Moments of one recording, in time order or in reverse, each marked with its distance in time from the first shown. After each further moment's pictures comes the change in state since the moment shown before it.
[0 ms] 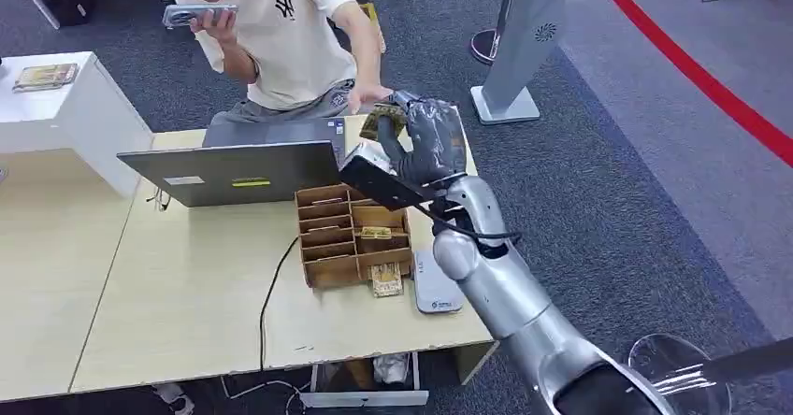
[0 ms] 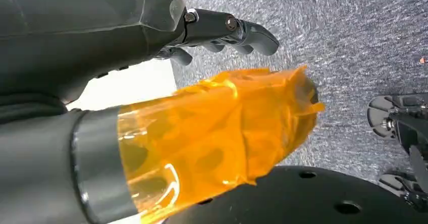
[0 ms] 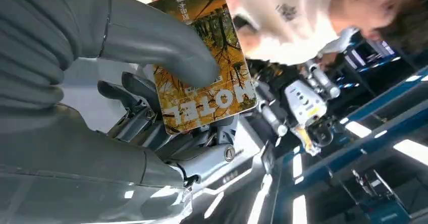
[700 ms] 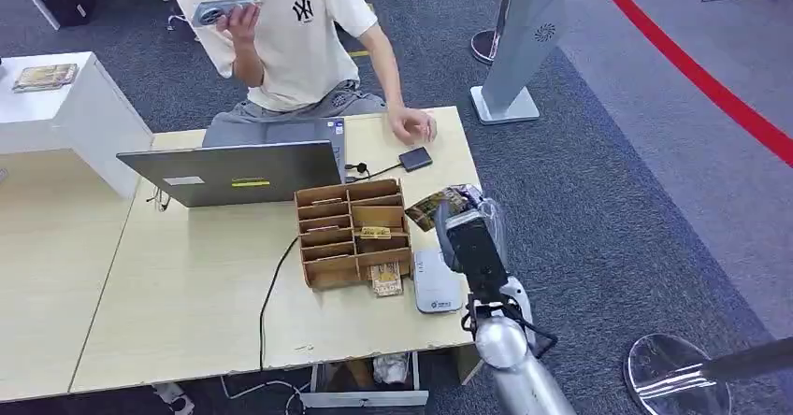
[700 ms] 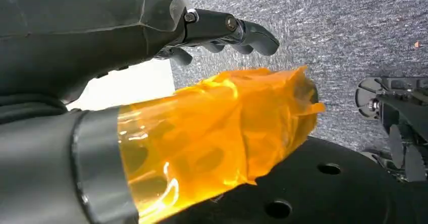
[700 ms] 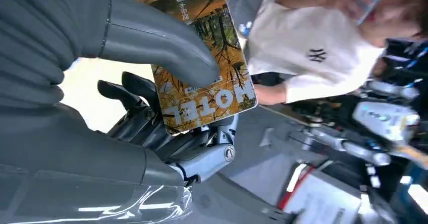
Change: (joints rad) left arm 0.005 -0.039 0.034 0.000 0.120 0.039 -0.007; right arm 0.492 0.059 -0.173 -0.310 -0.422 0.019 -0.124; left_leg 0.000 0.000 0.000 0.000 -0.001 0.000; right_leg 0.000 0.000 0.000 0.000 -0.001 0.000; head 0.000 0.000
